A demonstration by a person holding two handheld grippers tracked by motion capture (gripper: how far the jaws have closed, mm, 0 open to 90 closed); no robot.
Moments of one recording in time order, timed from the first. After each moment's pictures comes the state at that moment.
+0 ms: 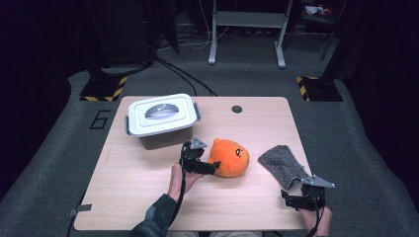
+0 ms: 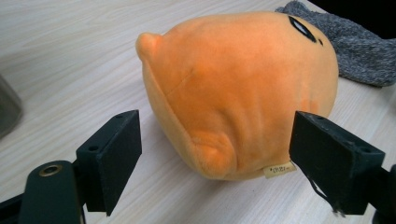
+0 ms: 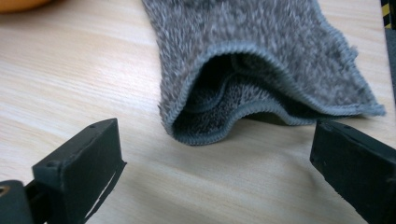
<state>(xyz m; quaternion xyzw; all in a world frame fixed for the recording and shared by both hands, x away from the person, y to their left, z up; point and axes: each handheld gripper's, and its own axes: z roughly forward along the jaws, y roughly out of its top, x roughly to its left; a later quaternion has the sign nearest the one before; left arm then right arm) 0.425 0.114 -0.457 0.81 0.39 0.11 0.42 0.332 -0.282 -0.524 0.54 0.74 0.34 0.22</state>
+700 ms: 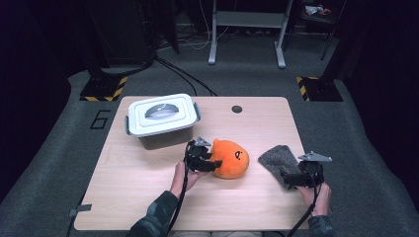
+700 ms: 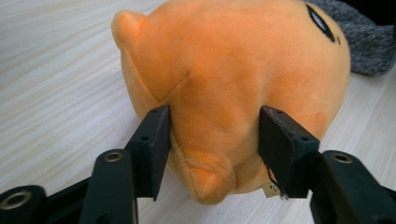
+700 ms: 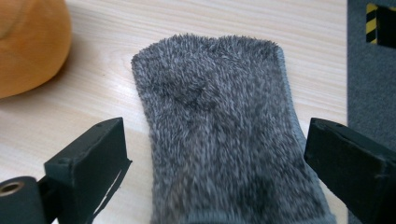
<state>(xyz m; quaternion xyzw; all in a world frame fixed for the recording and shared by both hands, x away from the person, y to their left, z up) 0.438 0.105 -0.470 0.83 0.39 0.07 0.41 0.385 -0.268 -0.473 0.54 0.75 0.32 0.23</state>
